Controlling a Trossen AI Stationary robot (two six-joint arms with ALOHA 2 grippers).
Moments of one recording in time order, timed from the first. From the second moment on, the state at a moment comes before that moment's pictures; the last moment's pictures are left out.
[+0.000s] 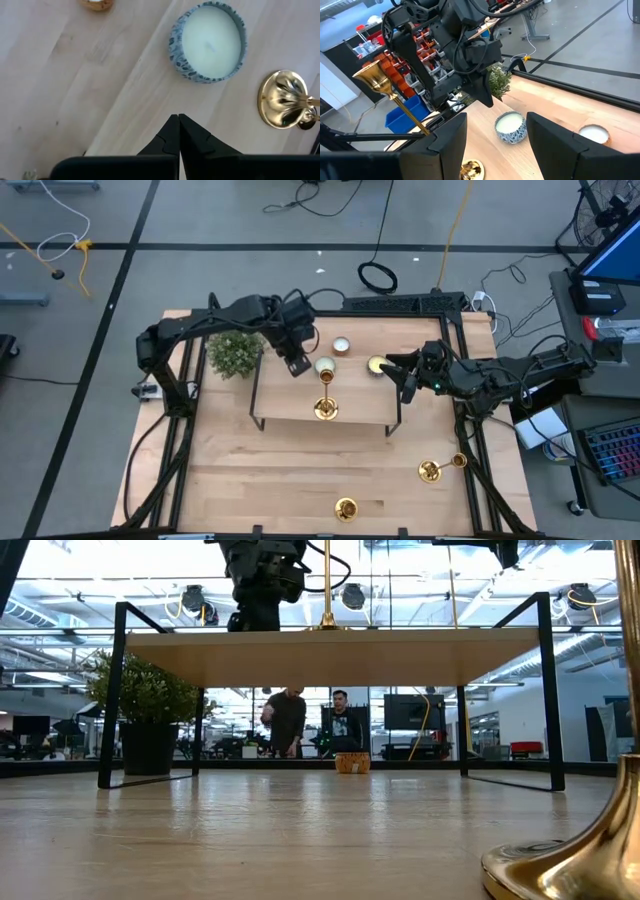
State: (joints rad) left arm 0.33 1.74 1.68 -1.13 0.23 -0.21; right arm 0.27 0.89 0.89 -0.22 0.68 0.66
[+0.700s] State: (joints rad) left arm 0.31 1.80 1.68 -1.09 0.27 -0.18; right arm 0.27 0.89 0.89 -0.22 0.68 0.67
